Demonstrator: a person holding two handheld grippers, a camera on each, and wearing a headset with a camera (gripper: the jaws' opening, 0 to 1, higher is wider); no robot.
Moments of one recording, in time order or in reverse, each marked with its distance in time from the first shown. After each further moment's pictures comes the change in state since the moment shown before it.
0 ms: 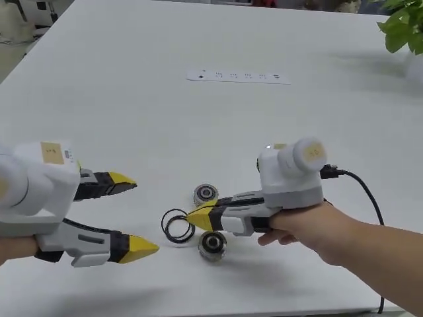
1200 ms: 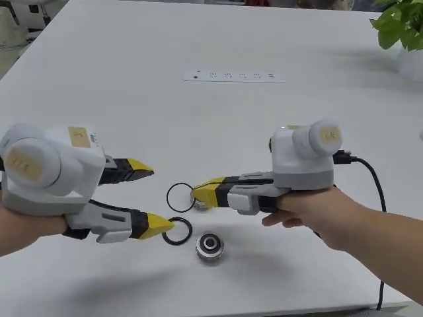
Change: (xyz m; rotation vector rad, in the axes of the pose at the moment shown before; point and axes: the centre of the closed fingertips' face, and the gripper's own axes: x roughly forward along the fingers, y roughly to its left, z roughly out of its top) left arm 0.019 0.012 0.025 0.065 -0.019 0.004; right arm -0.017 -0.013 0.030 -0.009 -0.107 -0.049
